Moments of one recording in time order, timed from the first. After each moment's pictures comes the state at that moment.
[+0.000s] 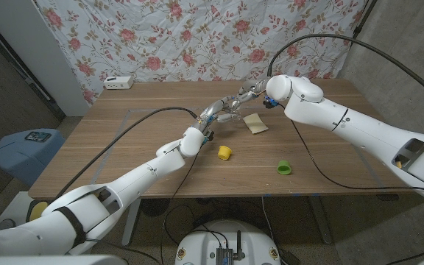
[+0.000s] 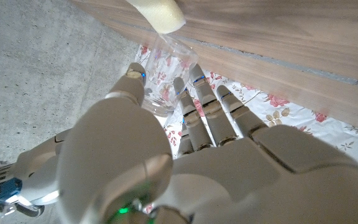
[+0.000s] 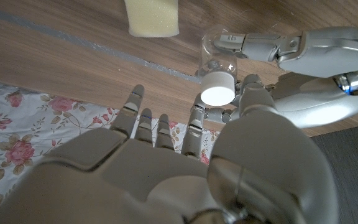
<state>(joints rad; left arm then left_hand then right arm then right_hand) 0.57 0.37 0.80 -1.20 0.23 -0.22 0.35 0.96 0.00 0.45 -0.14 0.18 0.23 0.03 0.19 0.17 0.82 -0.12 0.19 0.18 0.84 -0.11 0.17 0.16 0.37 -0.04 0.18 0.16 -0.27 -0.69 -0.97 -1.86 -0.41 -0.69 0.51 0.70 0.02 0.27 -0.17 0.19 0.51 -0.05 0.28 0.22 0.06 0.15 0.20 0.19 0.05 0.22 0.19 0.18 0.29 0.20 0.19 0.17</state>
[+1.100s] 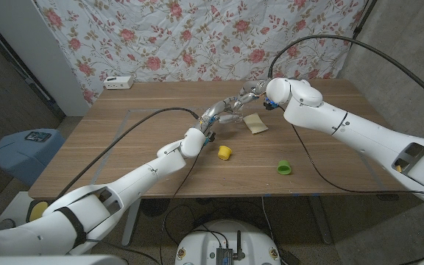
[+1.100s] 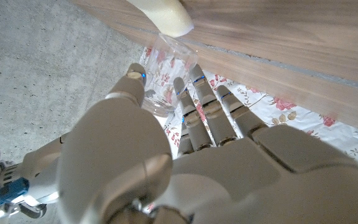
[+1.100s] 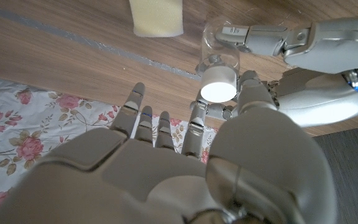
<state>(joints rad) 0.57 0.37 0.81 -1.20 0.23 -0.23 0.34 0.95 0.01 0.46 -0.14 0.18 0.24 0.01 0.19 0.17 0.82 -0.12 0.19 0.18 0.84 -0.11 0.17 0.16 0.37 -0.04 0.18 0.16 -0.29 -0.70 -0.97 -1.88 -0.44 -0.72 0.48 0.74 0.02 0.28 -0.17 0.18 0.59 -0.06 0.32 0.24 0.09 0.15 0.20 0.19 0.09 0.22 0.20 0.18 0.31 0.19 0.19 0.17</state>
